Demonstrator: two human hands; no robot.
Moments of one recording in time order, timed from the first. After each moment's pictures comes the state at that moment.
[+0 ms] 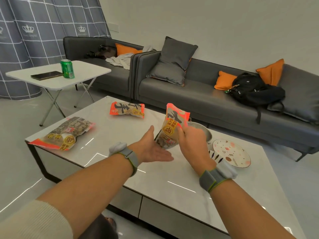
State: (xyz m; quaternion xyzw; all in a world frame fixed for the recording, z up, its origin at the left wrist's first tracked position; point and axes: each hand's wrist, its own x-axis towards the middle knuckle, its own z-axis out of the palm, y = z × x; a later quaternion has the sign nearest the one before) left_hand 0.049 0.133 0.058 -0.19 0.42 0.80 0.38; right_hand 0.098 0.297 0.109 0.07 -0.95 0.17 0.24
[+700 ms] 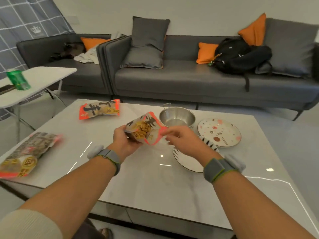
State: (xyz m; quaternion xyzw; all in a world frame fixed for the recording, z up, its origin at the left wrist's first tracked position) left_hand -0.031 0.176 0.008 -0.25 0.34 0.90 0.12; right_hand 0.053 0.398 0.060 0.04 -0.89 0.46 -0.03
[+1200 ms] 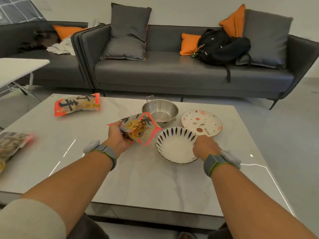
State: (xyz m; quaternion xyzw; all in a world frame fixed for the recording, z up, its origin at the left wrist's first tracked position) left_hand -0.042 0.229 -0.022 -0.20 0.39 0.89 0.14; right_hand 0.071 0.499 0.003 -0.34 -0.92 0.17 -0.13
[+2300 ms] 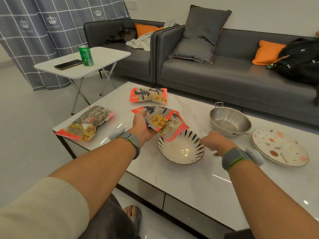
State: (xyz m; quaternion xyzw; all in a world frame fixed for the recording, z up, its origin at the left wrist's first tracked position) left_hand -0.031 0.057 0.005 -0.23 0.34 0.91 0.06; right_hand -0.001 0.311 0.029 -0.16 -0.92 0.31 -0.19
